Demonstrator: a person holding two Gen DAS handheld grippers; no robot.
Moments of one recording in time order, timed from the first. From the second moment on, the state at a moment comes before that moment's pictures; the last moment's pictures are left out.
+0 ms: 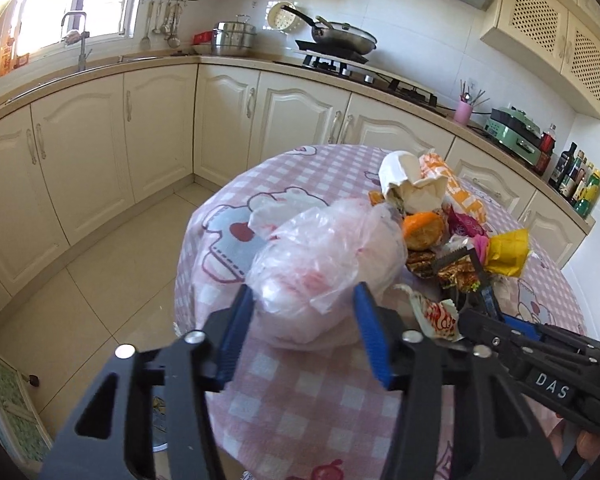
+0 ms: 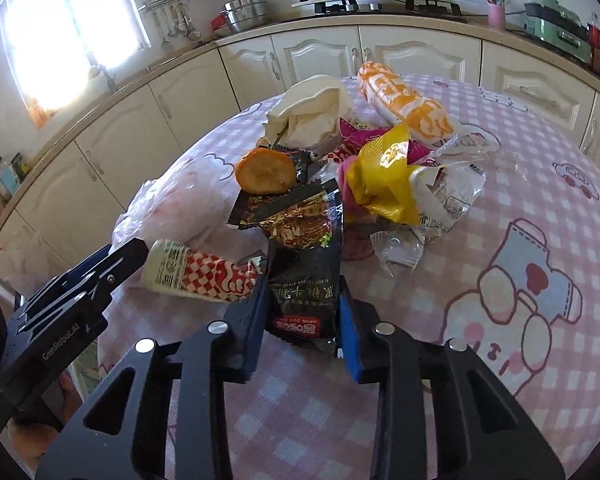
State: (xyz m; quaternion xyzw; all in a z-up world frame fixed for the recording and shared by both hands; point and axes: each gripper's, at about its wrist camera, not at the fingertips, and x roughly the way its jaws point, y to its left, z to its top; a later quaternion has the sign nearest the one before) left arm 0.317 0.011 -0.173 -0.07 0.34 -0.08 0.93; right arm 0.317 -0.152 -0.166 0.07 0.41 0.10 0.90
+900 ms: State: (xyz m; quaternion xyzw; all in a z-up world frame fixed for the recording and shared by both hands) left arm 0.242 0.065 -0.127 -0.15 0.24 -0.11 0.95; right arm 0.260 -0.142 -0.112 0.07 0.29 0.12 0.95
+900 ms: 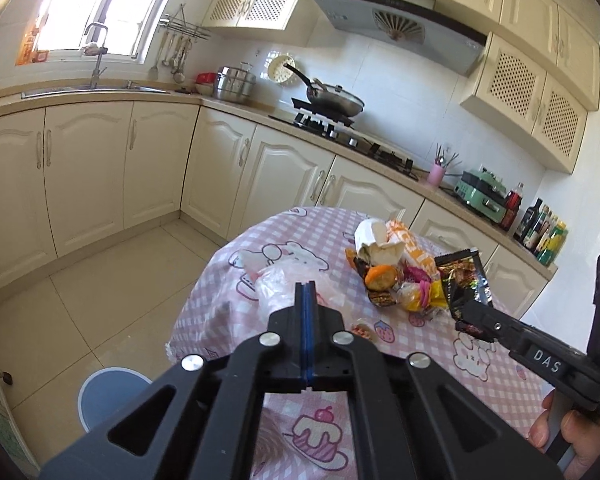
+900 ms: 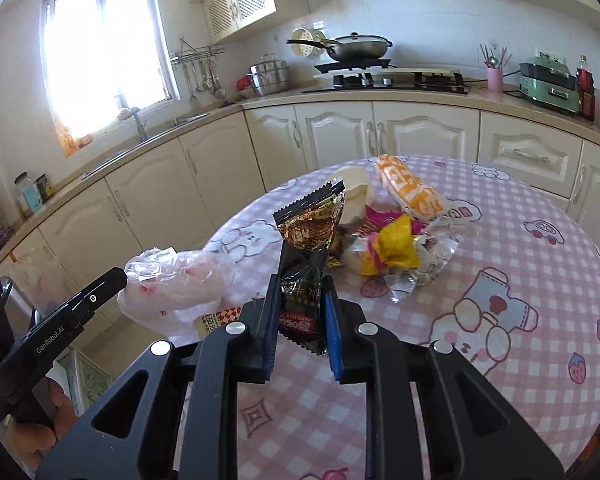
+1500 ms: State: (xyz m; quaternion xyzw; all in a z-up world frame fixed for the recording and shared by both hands) left arm 0.254 0.105 -0.171 -0.17 0.29 -0.05 0.94; right arm 0.295 -0.061 -0.155 0.03 0.38 0.19 0.91
